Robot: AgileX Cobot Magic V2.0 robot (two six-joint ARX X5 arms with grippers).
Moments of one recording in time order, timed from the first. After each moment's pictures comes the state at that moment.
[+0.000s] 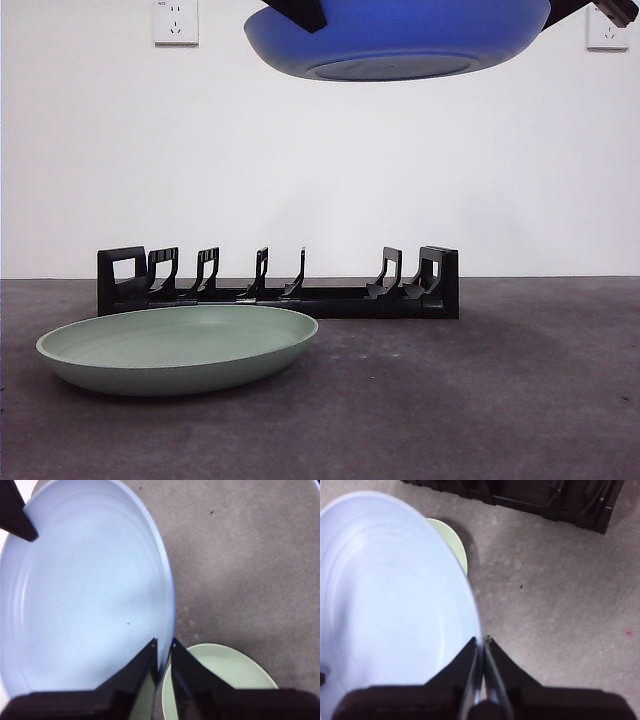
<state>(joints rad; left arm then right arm) -1.05 1.23 1.16 -0.64 -0.21 1.00 0.26 1.54 1.67 -1.24 -0.44 -0.04</state>
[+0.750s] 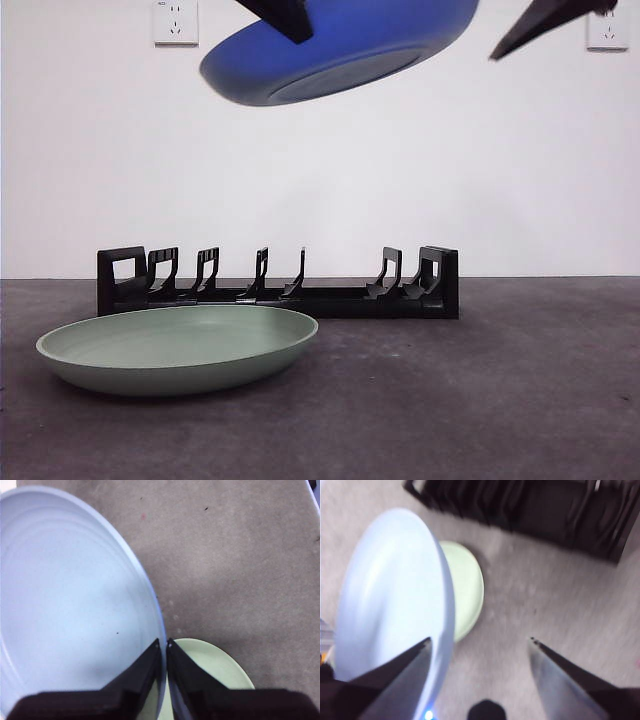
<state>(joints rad) -1.04 1.23 1.16 -0.68 -0.20 0.88 0.26 1.54 1.73 -1.18 -0.50 -0.03</state>
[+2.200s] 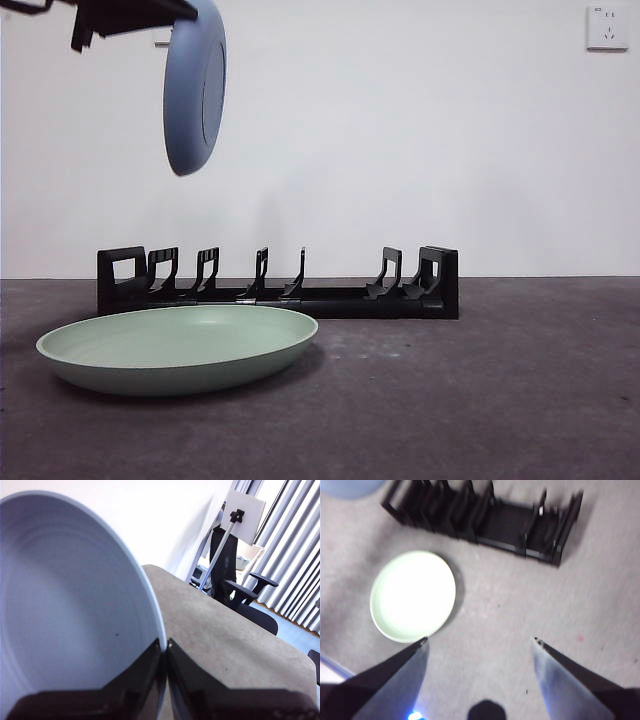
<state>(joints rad) -0.08 1.42 1.16 0.09 0.87 -0.17 0.26 1.38 1.76 -1.30 -0.32 -0.04</state>
